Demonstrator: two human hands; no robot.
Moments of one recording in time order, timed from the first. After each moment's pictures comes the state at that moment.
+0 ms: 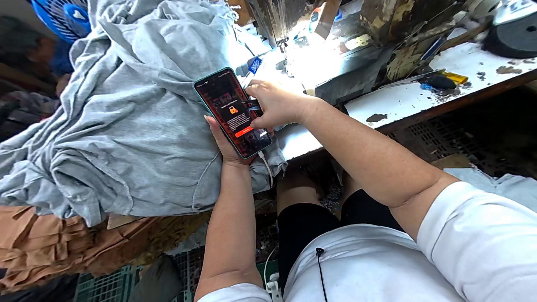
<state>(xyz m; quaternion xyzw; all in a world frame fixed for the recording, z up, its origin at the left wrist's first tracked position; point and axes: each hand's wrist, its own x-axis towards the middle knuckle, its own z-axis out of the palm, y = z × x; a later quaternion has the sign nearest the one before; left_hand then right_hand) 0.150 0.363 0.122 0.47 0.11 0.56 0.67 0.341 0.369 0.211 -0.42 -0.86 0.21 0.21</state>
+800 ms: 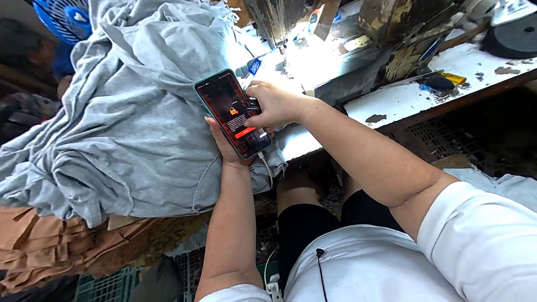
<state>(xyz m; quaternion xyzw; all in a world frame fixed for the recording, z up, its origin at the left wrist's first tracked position) 0.151 0.363 0.124 0.47 0.10 0.55 0.68 0.341 0.372 0.206 -0.39 -0.85 0.24 0.25</state>
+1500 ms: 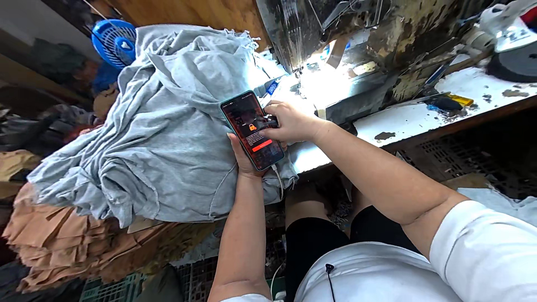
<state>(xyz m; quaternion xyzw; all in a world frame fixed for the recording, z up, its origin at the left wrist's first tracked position) 0.150 0.357 0.125 0.46 0.11 0.55 0.69 0.340 0.371 0.196 -0.37 -0.83 0.24 0.34</state>
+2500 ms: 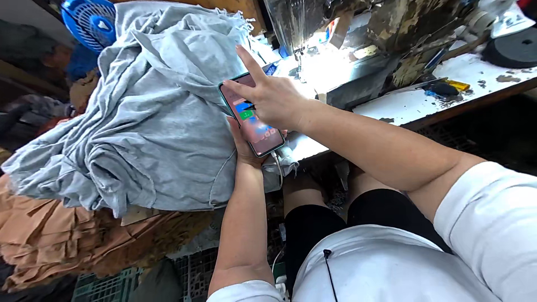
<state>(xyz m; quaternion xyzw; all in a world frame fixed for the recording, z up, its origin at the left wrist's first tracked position) 0.151 0.361 0.121 0.45 0.09 0.54 0.71 0.307 0.350 0.233 -0.45 -0.85 0.04 0.27</state>
